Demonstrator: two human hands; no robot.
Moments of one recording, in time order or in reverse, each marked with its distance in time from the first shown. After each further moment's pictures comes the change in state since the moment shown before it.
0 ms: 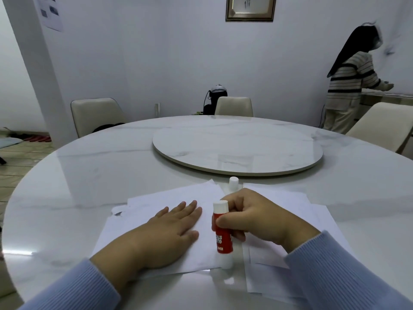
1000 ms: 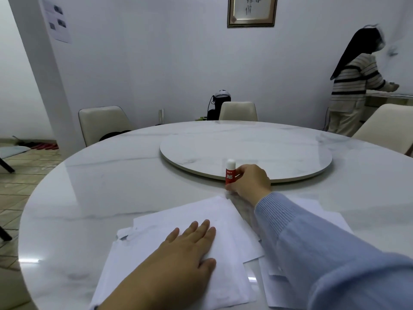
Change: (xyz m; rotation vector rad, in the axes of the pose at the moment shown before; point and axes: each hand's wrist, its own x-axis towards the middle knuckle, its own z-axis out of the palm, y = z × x) left_hand -0.026 0.018 0.012 -0.045 0.092 -0.023; right_hand 0.100 0.030 -0.028 -0.472 0.705 0.385
